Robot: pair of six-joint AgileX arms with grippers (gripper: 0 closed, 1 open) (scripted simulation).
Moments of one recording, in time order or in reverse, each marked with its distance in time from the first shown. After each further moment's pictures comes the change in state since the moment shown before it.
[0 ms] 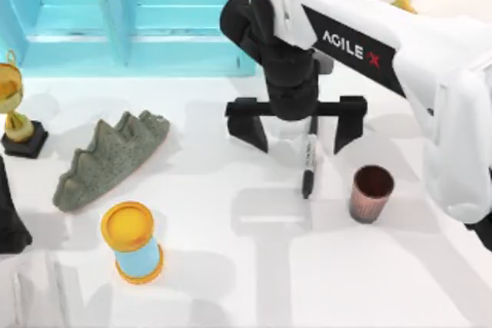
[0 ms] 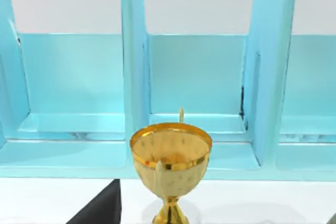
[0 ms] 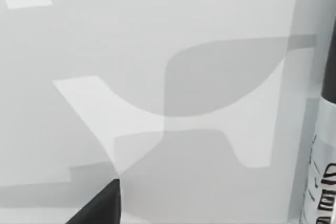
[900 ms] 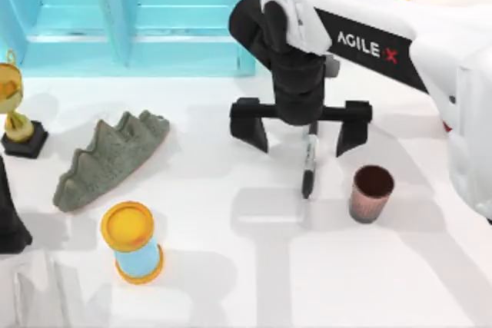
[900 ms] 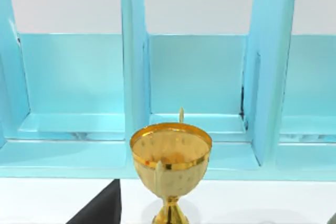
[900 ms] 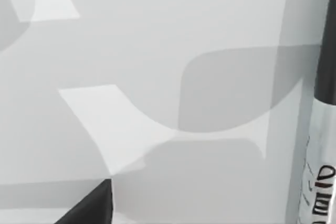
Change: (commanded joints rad) left arm 0.000 0.000 0.000 0.000 0.000 0.000; right arm -0.005 -0.080 -0.243 0.163 0.000 -0.006
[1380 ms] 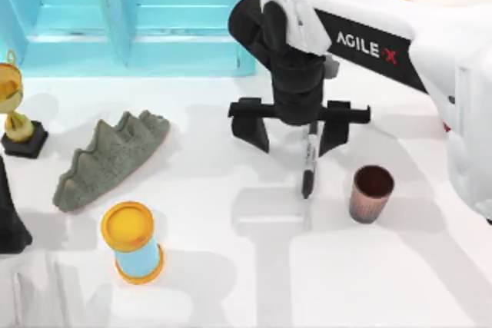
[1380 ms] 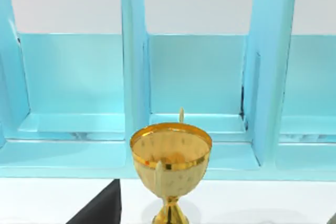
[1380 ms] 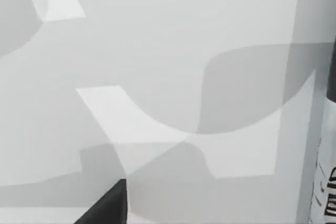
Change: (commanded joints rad) left arm 0.000 0.000 0.000 0.000 0.000 0.000; right arm 0.000 0.000 0.000 0.000 0.000 0.000
